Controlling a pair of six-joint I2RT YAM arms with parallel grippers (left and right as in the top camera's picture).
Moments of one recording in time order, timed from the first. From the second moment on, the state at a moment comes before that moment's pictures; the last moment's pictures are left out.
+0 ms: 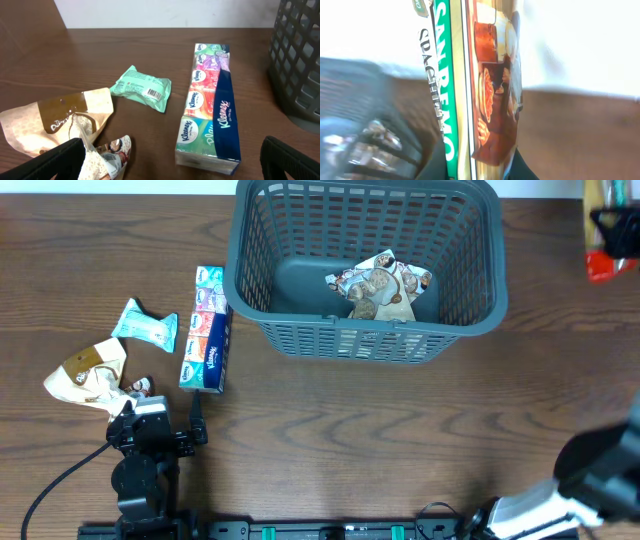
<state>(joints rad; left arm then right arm) 0.12 0.01 0.12 -0.39 -0.04 0.06 -0.51 1.76 1.90 -0.72 -0.63 -0.27</state>
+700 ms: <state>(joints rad) 0.12 0.01 0.12 -0.39 -0.04 0.06 -0.04 1.65 1.90 -0.64 -0.85 -0.16</state>
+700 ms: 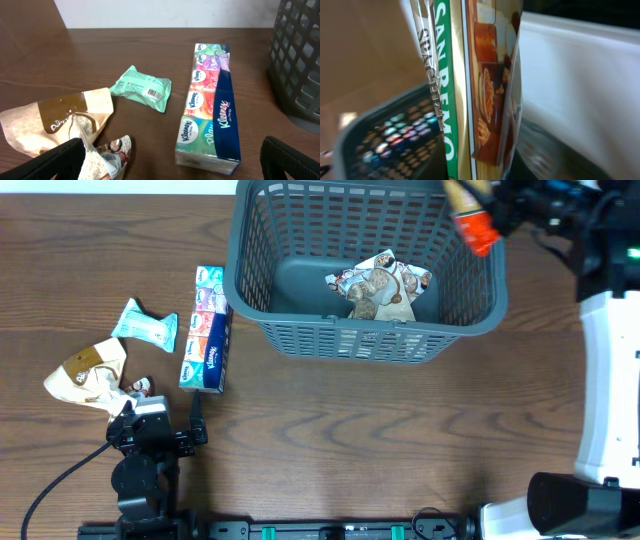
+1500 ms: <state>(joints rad) 0.12 0.01 0.12 -0.39 -0.04 0.06 0.16 1.97 1.90 -0.93 -0.68 -0.29</state>
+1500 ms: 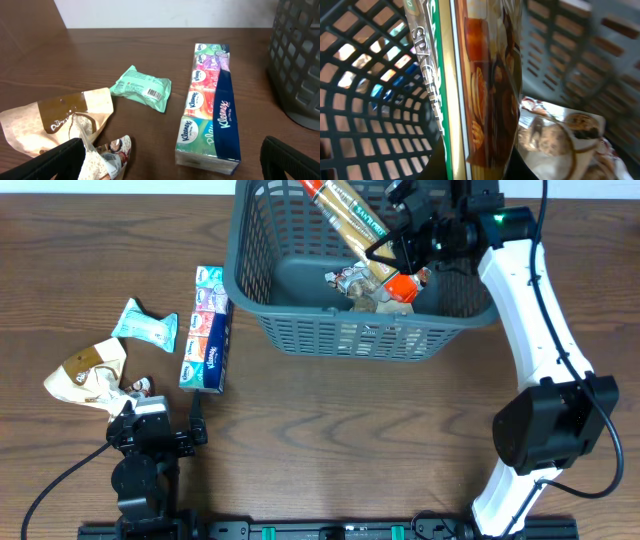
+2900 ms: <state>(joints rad) 0.12 0.01 0.12 -0.39 -0.04 0.06 0.17 2.04 2.25 -1.16 -0.56 -0.41</state>
